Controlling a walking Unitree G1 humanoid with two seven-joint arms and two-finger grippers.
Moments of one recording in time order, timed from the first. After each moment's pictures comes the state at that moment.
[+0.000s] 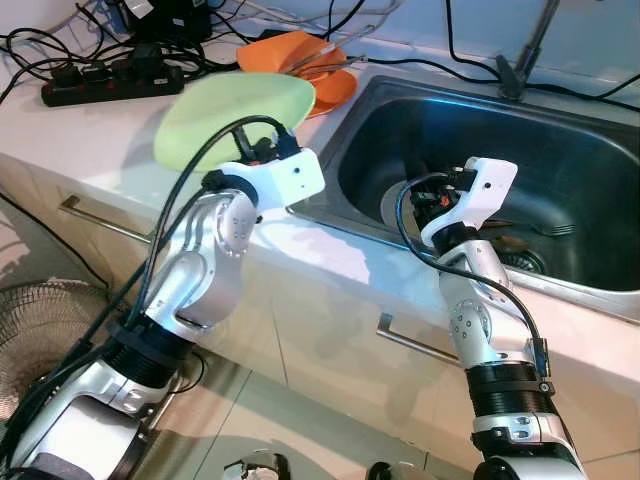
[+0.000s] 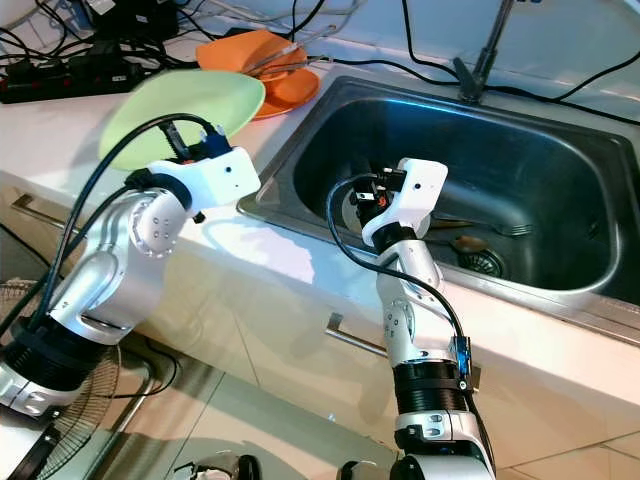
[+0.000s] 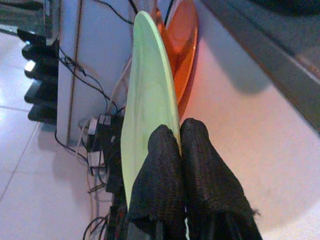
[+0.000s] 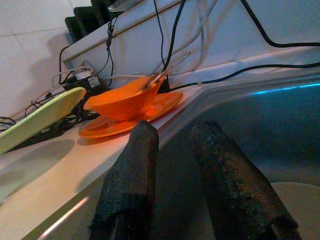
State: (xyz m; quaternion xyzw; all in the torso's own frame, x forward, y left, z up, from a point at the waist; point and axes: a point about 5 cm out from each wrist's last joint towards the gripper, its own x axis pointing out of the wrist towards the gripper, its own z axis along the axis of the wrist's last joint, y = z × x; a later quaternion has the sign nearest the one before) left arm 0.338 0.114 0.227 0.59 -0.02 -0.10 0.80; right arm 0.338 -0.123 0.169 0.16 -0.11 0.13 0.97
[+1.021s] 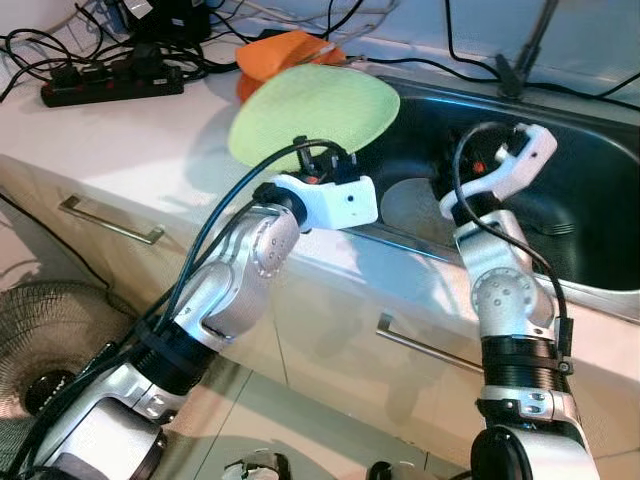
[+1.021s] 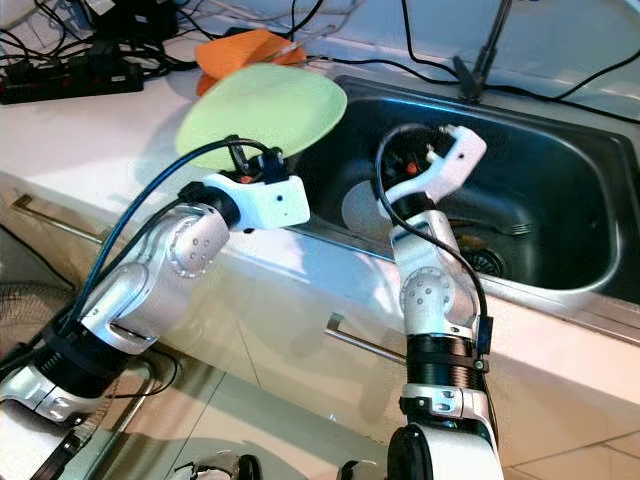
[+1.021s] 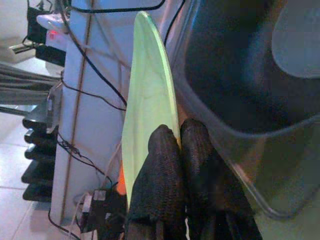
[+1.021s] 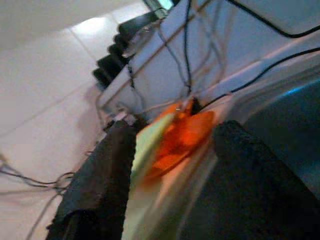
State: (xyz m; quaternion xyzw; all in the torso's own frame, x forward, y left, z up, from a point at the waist) left arm 0.328 0.067 0.219 0.59 -0.13 -0.20 0.77; right arm 0.347 -0.136 0.207 0.34 -0.12 0.17 0.92
